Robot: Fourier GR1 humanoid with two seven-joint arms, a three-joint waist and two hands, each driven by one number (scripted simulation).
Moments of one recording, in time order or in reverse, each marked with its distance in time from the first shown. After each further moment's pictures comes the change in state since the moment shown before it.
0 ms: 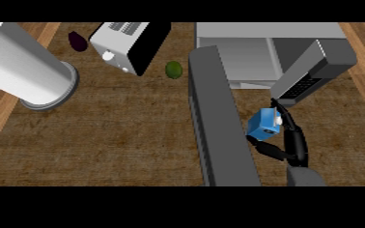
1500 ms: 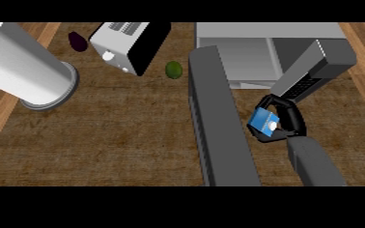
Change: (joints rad) left arm -0.008 -0.010 0.040 0.025 0.021 -0.043 0.009; right arm -0.285 -0.093 0.024 0.308 0.016 0.269 -0.228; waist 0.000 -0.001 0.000
